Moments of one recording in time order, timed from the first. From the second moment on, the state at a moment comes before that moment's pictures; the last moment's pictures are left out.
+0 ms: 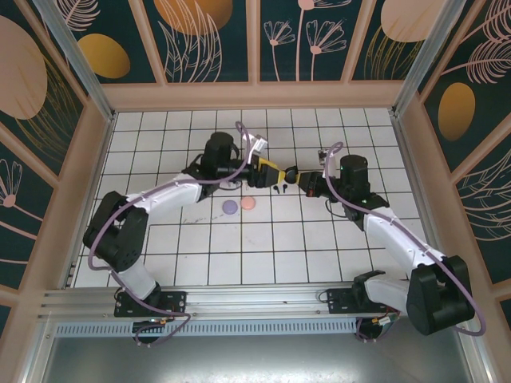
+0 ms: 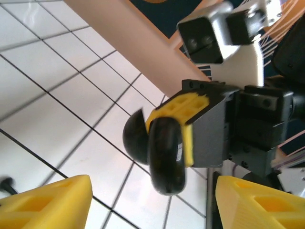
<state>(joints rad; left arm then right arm) -0.60 1.69 1.19 0.11 0.80 -0.33 0.31 1.15 0.68 -0.05 -0.52 0.42</state>
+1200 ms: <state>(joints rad) -0.59 1.93 1.71 -0.84 0.88 0.26 0.45 1.30 0.99 -0.46 -0.43 -0.01</state>
